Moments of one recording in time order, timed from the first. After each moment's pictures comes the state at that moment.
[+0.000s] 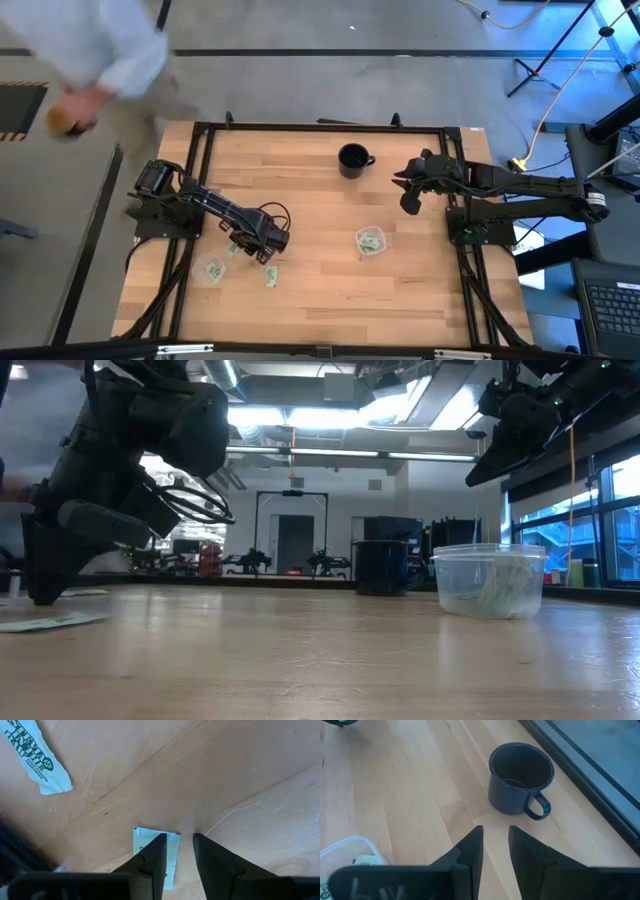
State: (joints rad) left arm -0.26 1.78 0.91 -0.98 0.08 -1.22; right arm -0.20 0.79 0.62 -0.49 0.22 0.10
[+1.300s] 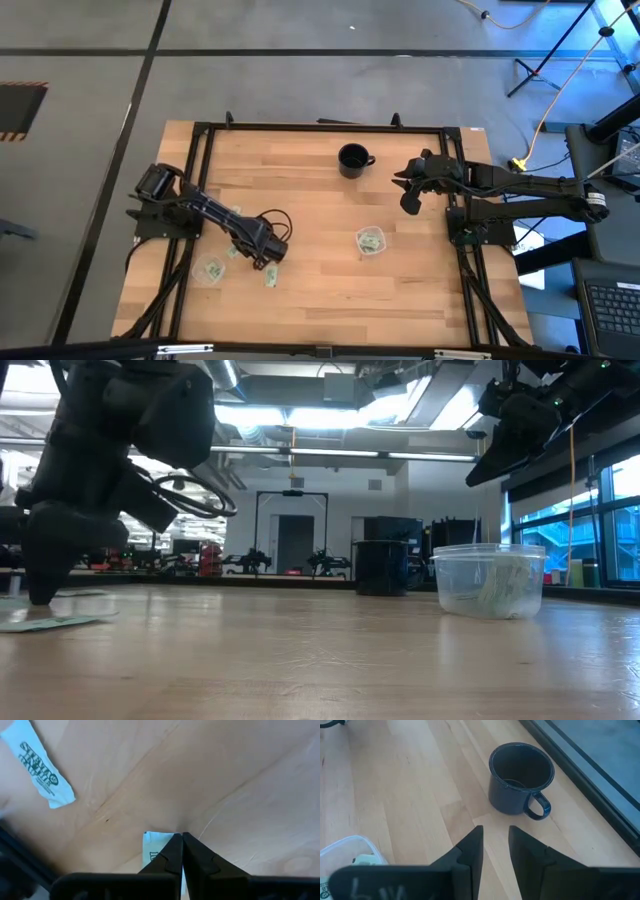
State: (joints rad) left arm -0.34 1.79 0.94 -1.00 0.00 -1.17; right arm -0.20 0.79 0.62 -0.49 0.22 0.10
